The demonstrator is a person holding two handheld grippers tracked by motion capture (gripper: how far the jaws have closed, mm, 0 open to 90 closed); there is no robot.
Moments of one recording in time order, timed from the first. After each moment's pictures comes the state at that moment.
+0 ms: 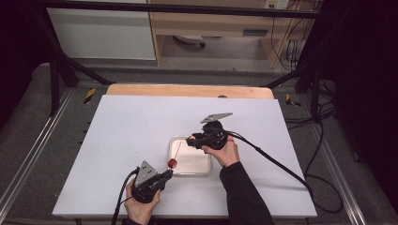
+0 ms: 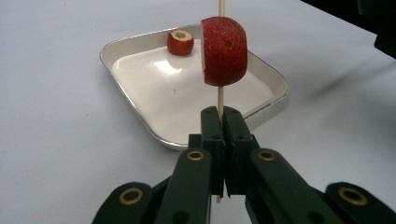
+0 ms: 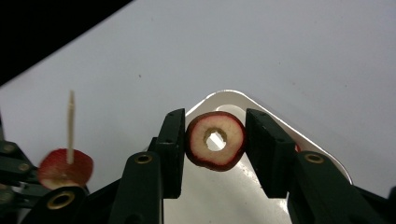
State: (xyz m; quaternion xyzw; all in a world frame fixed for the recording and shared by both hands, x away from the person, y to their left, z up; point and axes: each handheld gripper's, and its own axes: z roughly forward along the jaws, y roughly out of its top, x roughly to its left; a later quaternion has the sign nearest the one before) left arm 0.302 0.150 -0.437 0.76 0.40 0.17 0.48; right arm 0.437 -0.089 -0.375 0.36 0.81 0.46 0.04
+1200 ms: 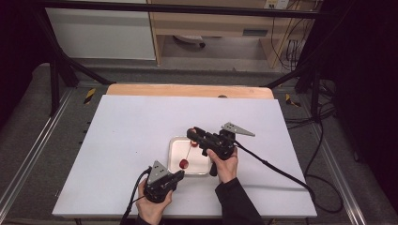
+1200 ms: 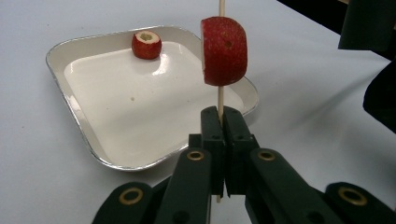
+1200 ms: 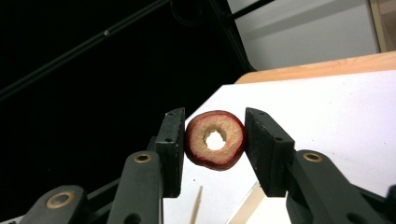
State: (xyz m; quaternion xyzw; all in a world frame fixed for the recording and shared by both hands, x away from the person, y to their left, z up) left arm 0.304 0.120 -0.437 0.75 0.41 0.14 0.49; right arm 0.401 -0.103 -0.386 0.40 0.62 0.67 0.03
